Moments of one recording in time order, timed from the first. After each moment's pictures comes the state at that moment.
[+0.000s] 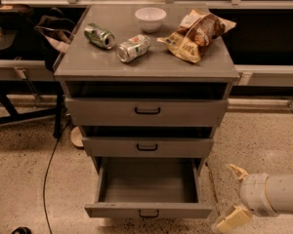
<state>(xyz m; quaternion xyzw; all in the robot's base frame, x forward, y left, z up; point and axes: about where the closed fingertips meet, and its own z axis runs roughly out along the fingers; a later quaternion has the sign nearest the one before) 0.379 -0.217 0.634 -0.51 0.79 0.16 0.30</state>
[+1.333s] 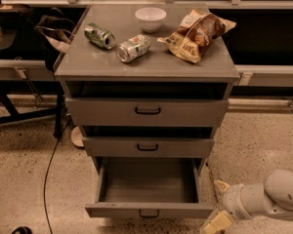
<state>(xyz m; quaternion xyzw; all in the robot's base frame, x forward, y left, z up) 0.395 -0.215 0.501 -0.47 0.82 0.21 0.24</state>
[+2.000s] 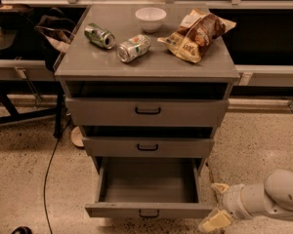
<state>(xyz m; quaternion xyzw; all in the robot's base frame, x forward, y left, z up) 0.395 -0.215 0.501 -0.47 0.82 0.21 0.24</state>
